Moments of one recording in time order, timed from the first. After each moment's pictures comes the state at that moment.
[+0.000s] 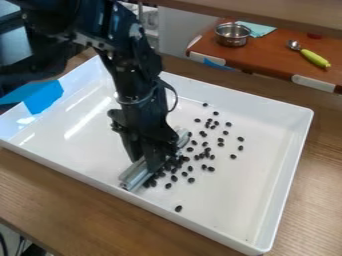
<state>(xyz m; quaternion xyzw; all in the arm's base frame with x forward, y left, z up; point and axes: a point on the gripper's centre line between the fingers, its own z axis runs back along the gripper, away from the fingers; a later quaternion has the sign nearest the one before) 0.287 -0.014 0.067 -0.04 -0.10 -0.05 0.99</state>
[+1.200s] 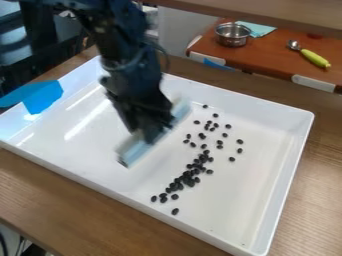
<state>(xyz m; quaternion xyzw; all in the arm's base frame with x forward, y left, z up) 0.290 0.004 0.112 -0.02 -0.17 -0.08 0.98</state>
